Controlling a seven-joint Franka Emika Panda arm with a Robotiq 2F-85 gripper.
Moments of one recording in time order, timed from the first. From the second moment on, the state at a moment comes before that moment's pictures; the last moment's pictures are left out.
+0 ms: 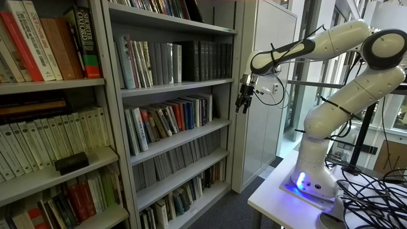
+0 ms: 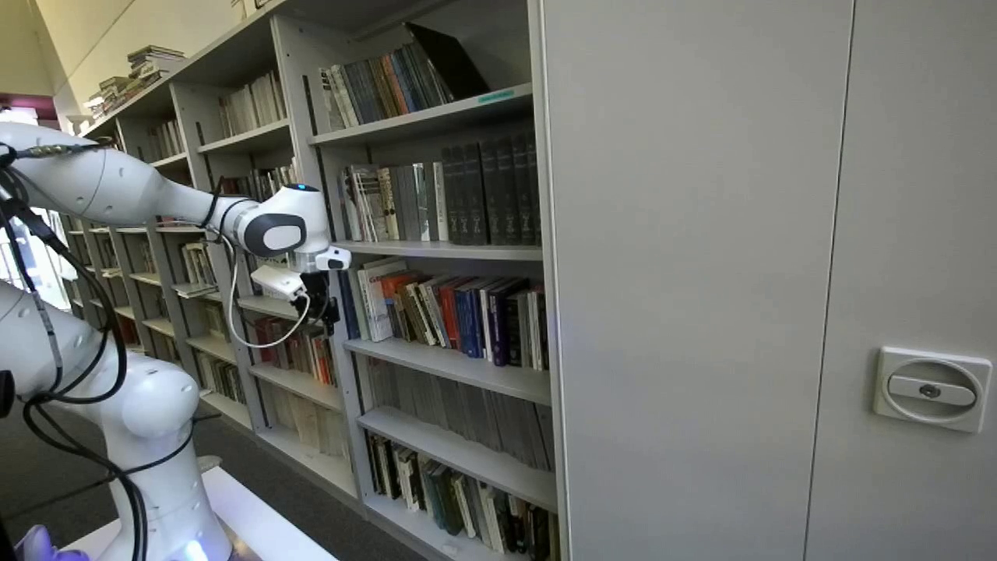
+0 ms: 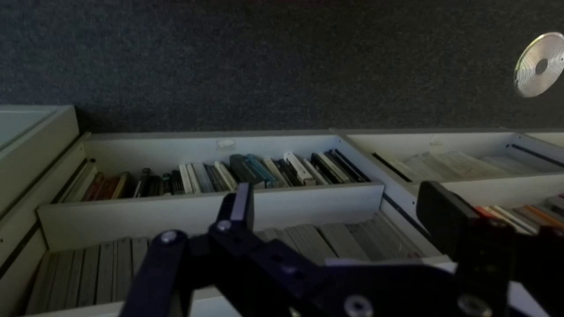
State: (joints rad) arm 0.13 -0.66 -0.05 -2.65 0.25 2.09 -0.10
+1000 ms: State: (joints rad) arm 0.32 -0.64 0.02 -2.54 0.33 2.48 -0.15
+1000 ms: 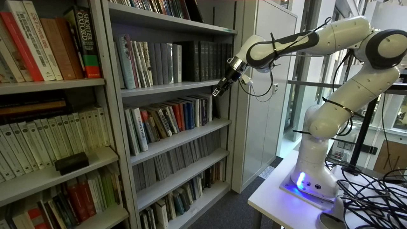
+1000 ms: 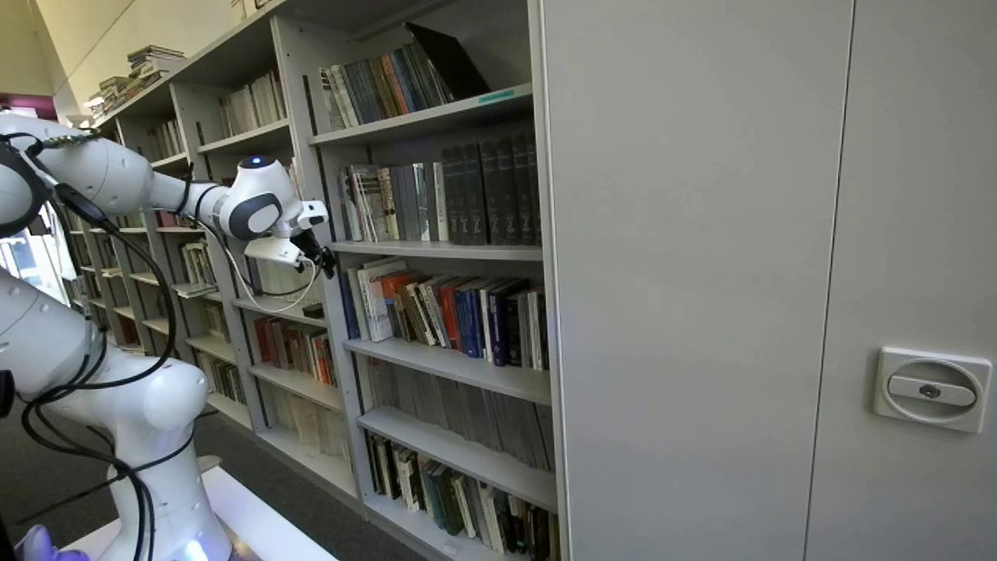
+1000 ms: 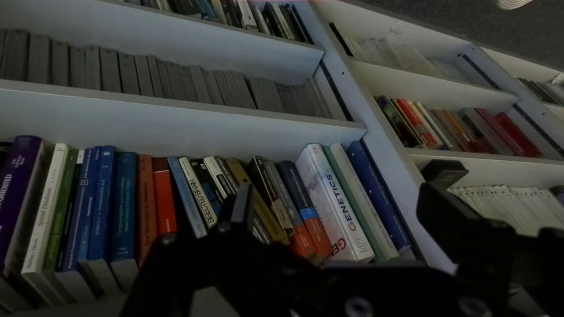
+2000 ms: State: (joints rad) arm 0.51 -0.28 0.05 -2.15 0.47 2.67 -0.27
